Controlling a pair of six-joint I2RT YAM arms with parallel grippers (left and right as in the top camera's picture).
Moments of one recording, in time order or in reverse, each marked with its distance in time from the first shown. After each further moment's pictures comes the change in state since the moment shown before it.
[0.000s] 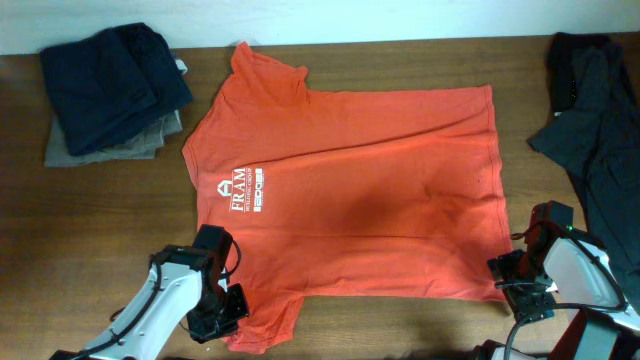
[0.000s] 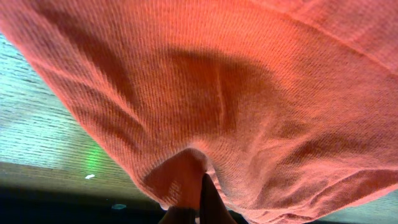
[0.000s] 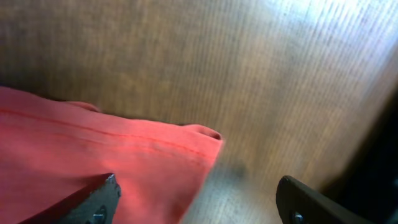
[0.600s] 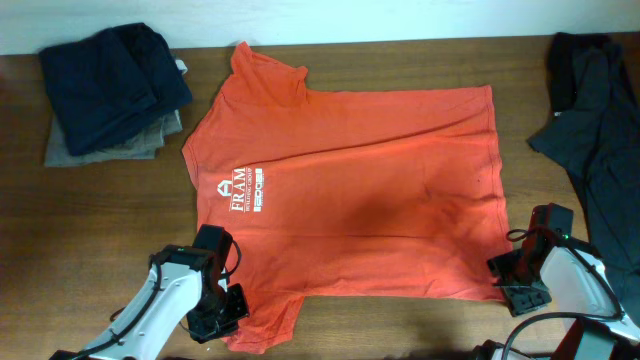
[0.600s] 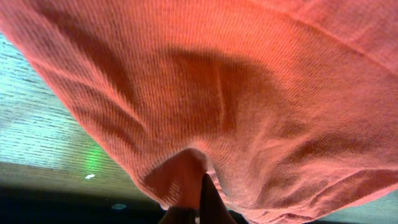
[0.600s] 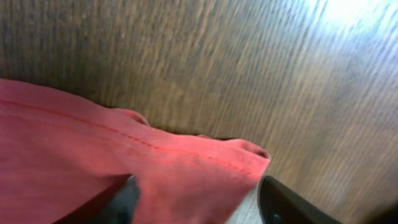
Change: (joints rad) left arm 0.000 0.000 0.000 0.000 0.000 0.000; right arm 0.000 -0.035 -0.058 0.120 -0.040 -0.026
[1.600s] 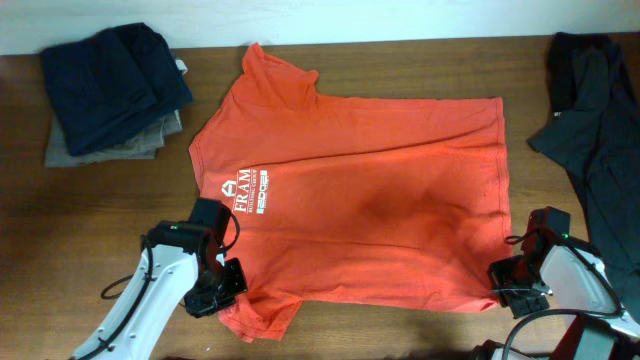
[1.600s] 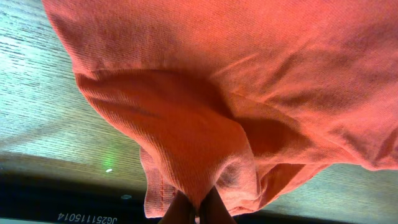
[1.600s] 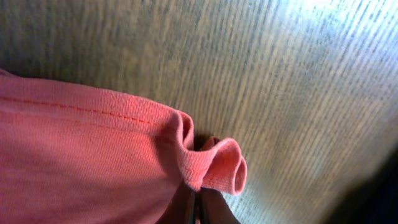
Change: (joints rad) left arm -0.001 0.000 0.198 -0.108 -0.056 0.000; right arm 0.000 0.011 0.008 -0.089 -0.011 0.021
